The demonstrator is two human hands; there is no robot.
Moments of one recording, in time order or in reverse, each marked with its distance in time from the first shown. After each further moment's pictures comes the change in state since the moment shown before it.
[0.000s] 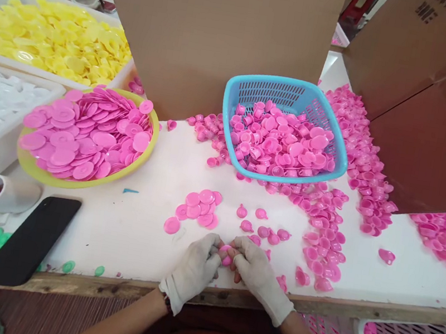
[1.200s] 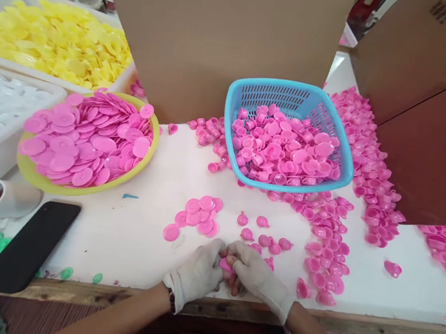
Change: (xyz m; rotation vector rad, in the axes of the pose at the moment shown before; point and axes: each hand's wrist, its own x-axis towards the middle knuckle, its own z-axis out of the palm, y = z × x) left_hand 0.009 0.010 -0.002 0.121 -0.177 -0.063; right_hand 0.014 -0.010 -0.008 0.144 -0.249 0.172
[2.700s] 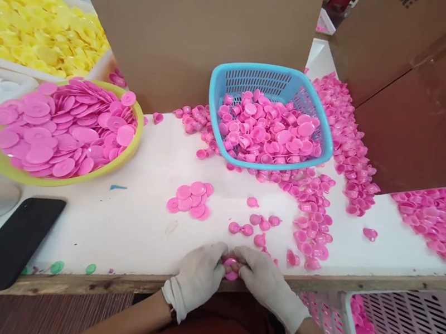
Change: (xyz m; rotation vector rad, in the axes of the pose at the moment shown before) left_hand -0.020 -0.011 0.029 0.444 0.183 0.254; right_hand -0.056 0.014 -0.005 -0.491 0.227 -0.192
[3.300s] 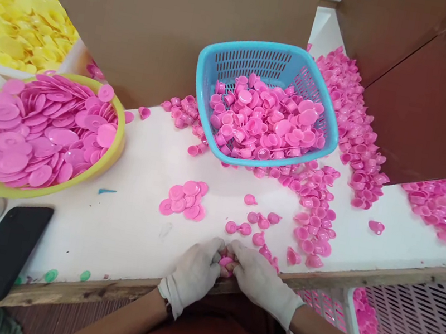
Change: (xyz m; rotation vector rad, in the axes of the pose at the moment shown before) left_hand 0.016 0.008 -0.012 -0.189 -0.191 -0.128; right_hand 0.013 0.004 0.002 -0.163 -0.091 0.018
